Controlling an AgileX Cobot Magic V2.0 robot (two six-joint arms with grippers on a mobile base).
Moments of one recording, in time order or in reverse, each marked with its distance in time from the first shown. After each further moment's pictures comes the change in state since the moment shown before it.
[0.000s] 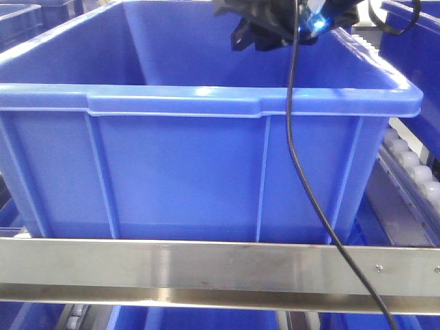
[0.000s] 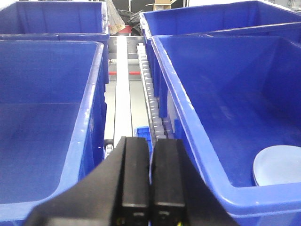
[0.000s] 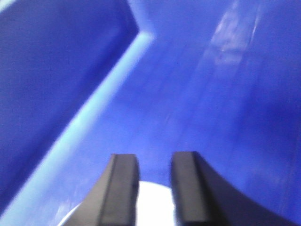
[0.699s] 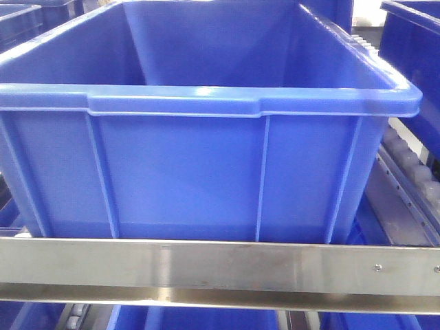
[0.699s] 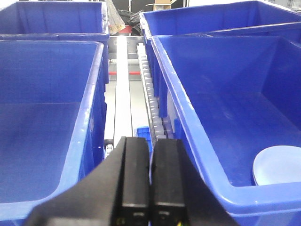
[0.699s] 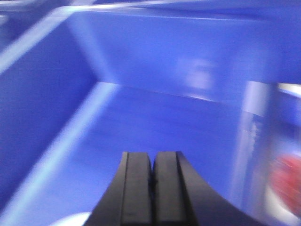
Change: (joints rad) left arm 0.000 0.000 0.000 0.000 0.000 0.000; right arm -0.188 -0.220 0.003 -0.028 0.122 0.002
